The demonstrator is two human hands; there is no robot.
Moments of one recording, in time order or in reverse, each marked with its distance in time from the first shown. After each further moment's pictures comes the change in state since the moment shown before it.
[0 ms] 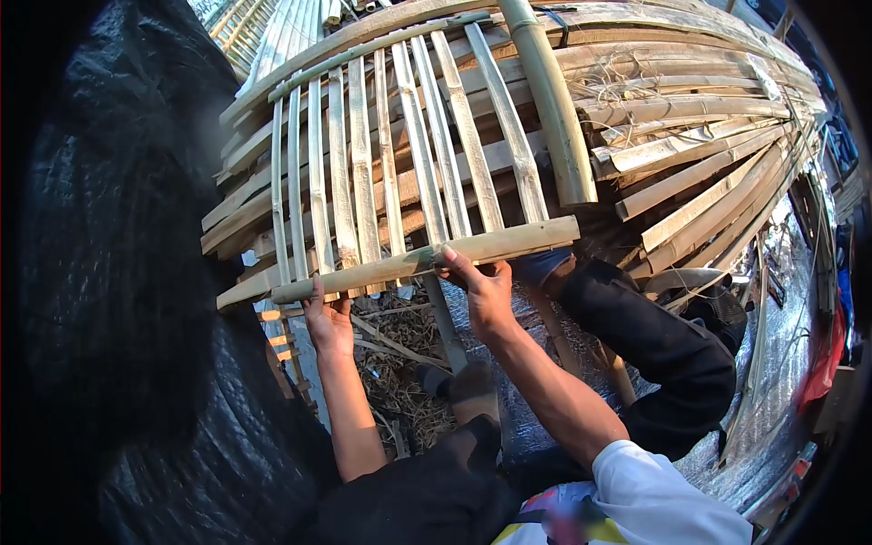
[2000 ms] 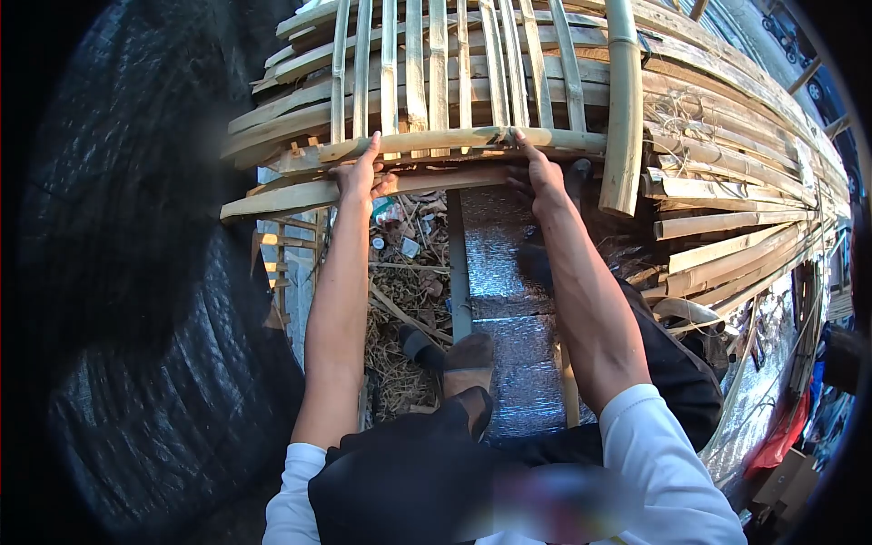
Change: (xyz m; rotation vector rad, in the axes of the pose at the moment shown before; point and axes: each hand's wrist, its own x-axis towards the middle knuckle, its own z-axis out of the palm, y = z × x) left_hand 0.104 0.008 0.076 0.558 0.098 -0.098; right_hand 0.146 -0.030 0.008 -0.496 0.090 0.259
